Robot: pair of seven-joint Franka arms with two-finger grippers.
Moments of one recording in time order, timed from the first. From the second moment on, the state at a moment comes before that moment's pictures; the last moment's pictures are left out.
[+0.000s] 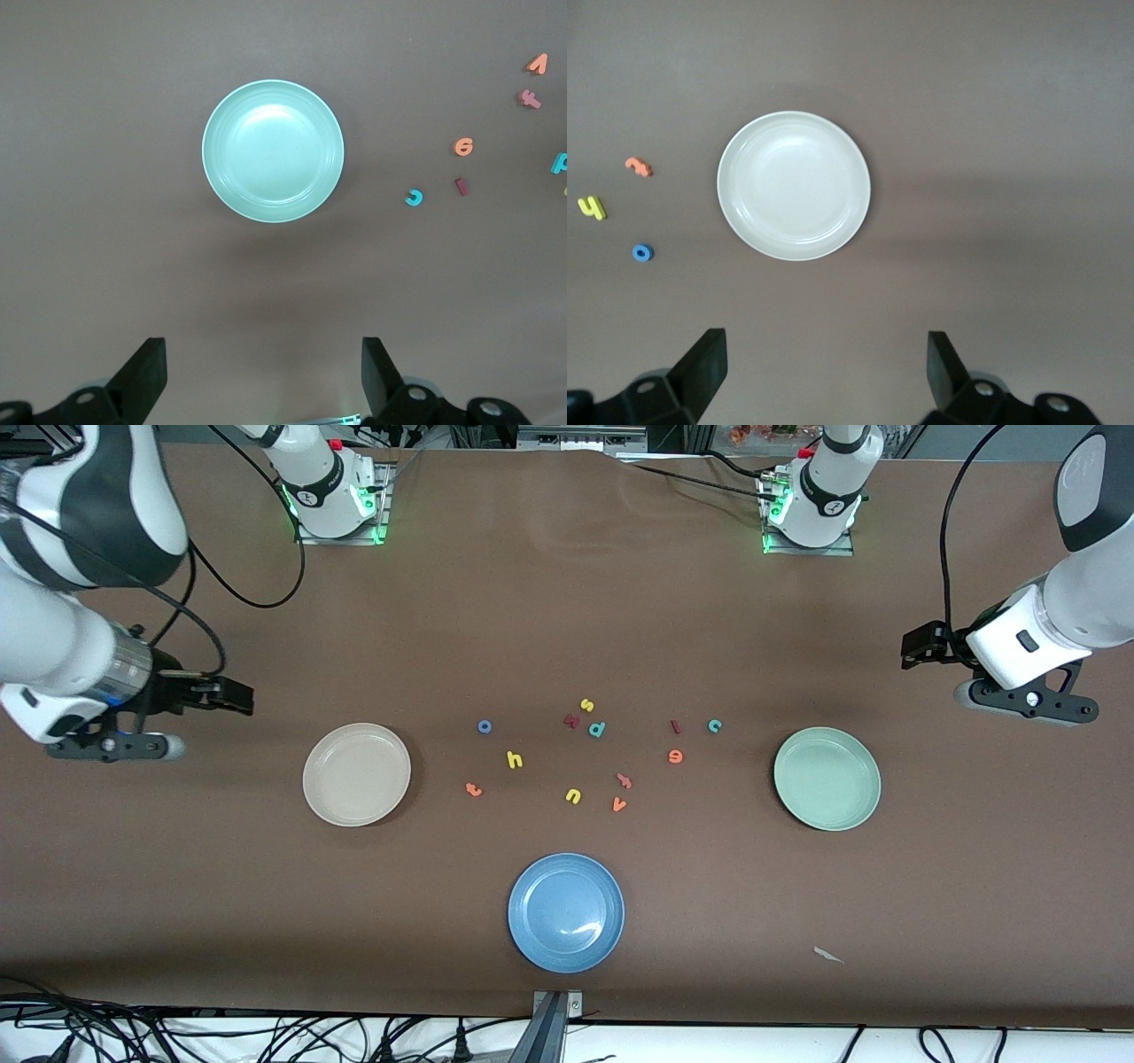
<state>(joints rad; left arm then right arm) -0.10 0.12 0.03 -1.58 0.00 1.51 0.11 0.12 0.27 0.03 -1.50 -0.02 1.63 0.11</state>
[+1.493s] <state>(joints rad) -0.10 0.12 0.03 -1.58 0.00 1.51 0.11 0.15 0.38 0.25 -1.59 0.00 1.96 0.58</state>
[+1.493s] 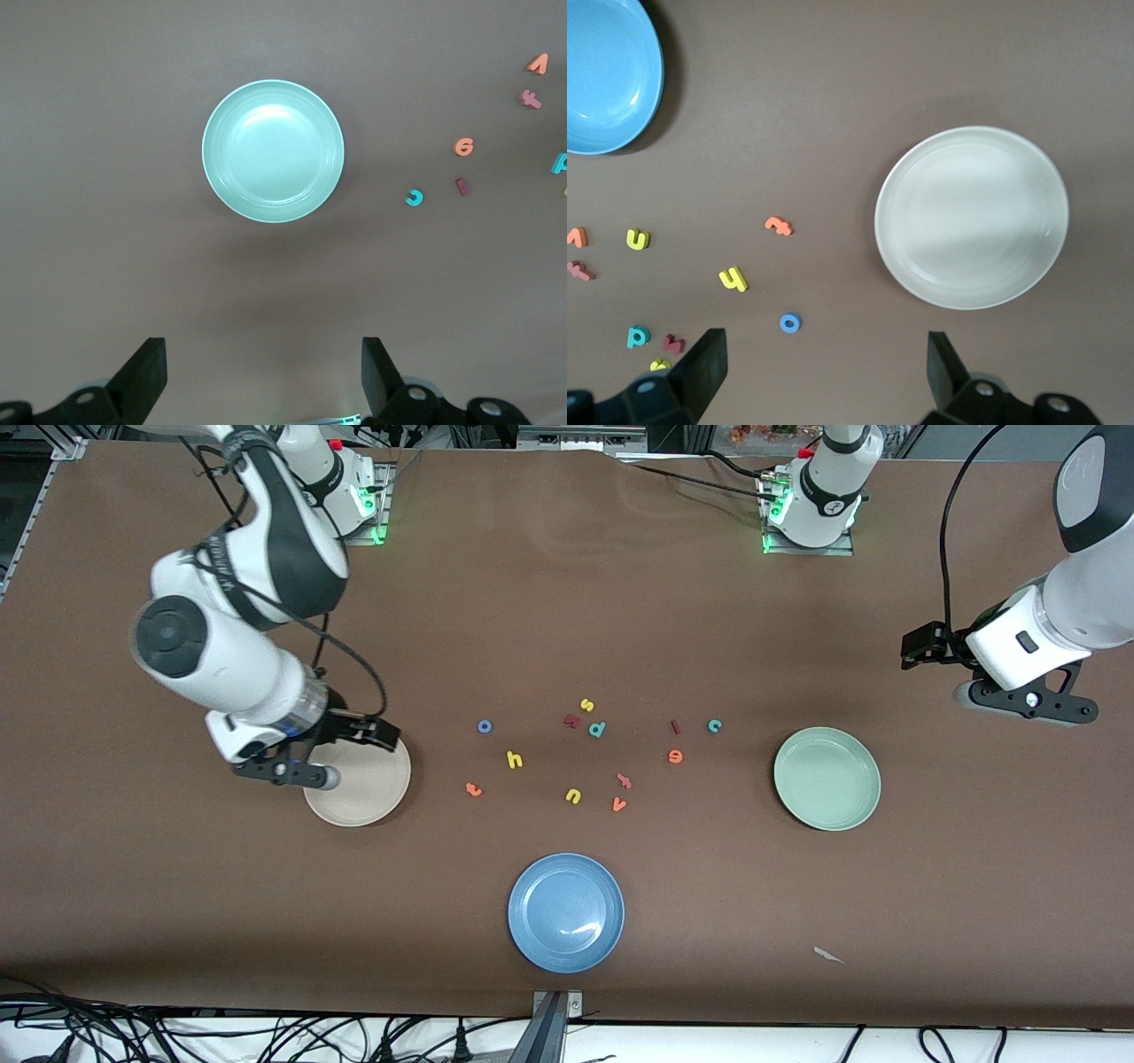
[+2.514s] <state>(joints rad) -0.10 0.12 0.03 -1.58 0.00 1.51 0.11 0.16 0.50 0.43 -1.60 -0.15 1.96 0.65</state>
